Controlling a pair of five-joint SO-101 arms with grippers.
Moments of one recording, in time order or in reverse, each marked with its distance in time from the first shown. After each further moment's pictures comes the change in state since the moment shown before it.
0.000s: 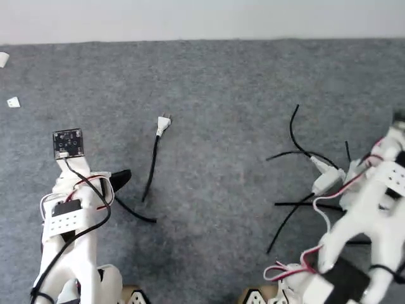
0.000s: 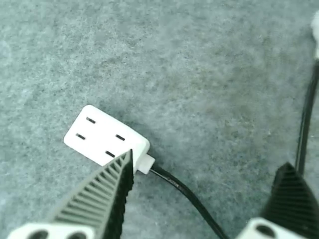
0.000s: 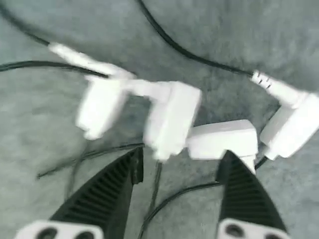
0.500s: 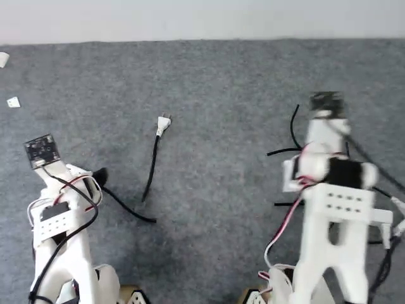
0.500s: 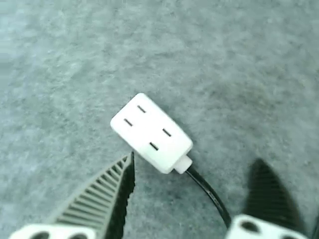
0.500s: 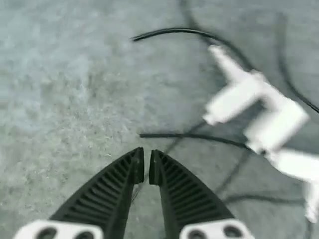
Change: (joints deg) left arm -6.8 0.0 -1.4 2.6 9.0; right arm -28.0 -21.3 17.3 1.0 -4.7
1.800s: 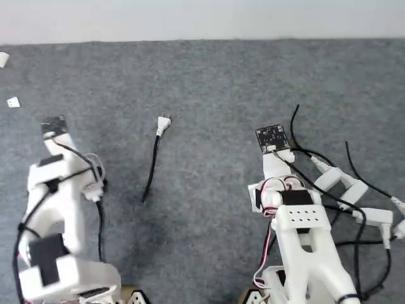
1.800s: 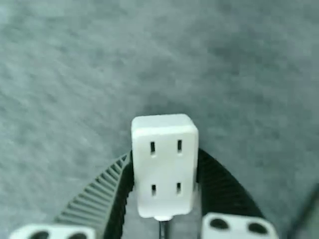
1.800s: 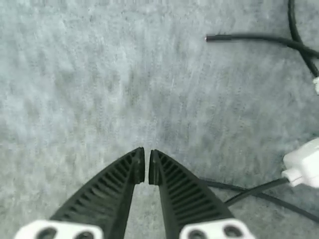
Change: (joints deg) left arm 6.2 27.5 -26.6 22.0 0.3; right arm -10.0 -0.4 28.7 -33.8 0.8
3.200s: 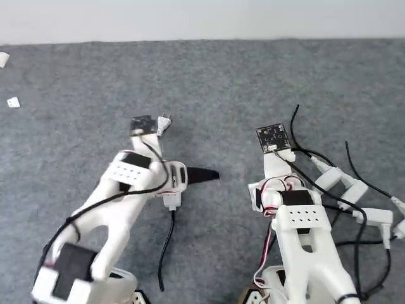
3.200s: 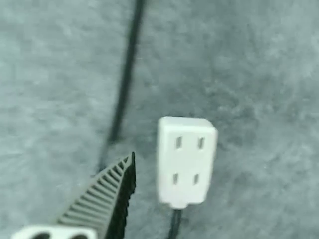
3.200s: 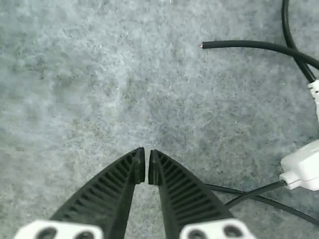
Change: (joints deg) left arm 32.3 -5.2 -0.4 8.0 22.6; right arm -0.9 0.0 0.1 -0.5 -1.7
